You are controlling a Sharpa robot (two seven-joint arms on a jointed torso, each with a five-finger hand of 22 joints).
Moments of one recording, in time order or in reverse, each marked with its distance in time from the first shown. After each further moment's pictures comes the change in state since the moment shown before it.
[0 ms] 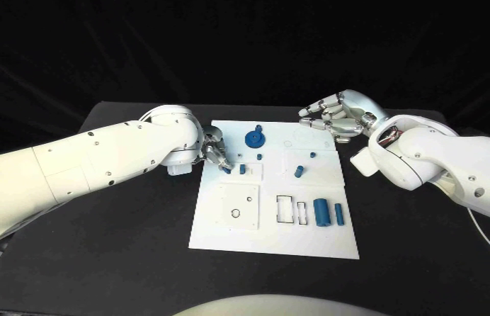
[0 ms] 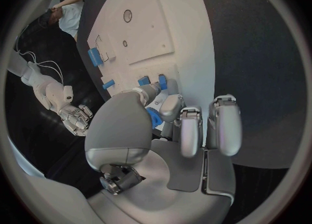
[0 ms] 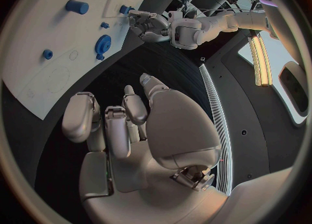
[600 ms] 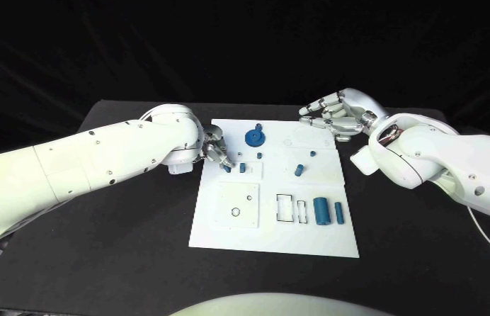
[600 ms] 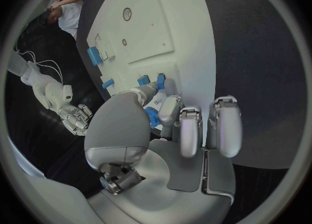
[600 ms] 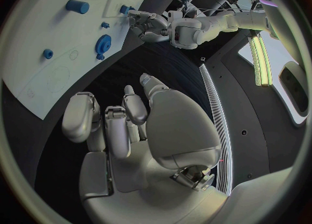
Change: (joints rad) left arm -0.002 0.003 -0.002 -0.003 0.000 -0.014 -0.001; left_hand -0.050 -0.003 -0.020 0.017 0.007 0.036 -0.021 0.015 0.012 0.030 -0.007 0.034 0.044 0.000 -0.007 0.000 0.000 -0.015 0.000 -0.007 0.017 0.000; right arm 0.000 0.000 0.000 -0.001 0.000 0.000 0.000; right_hand 0.000 0.000 0.000 0.000 0.000 0.000 0.000 0.000 0.000 0.000 0.000 0.000 0.000 0.000 0.000 0.000 0.000 0.000 0.000 0.000 0.000 0.000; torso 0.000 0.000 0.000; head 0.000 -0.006
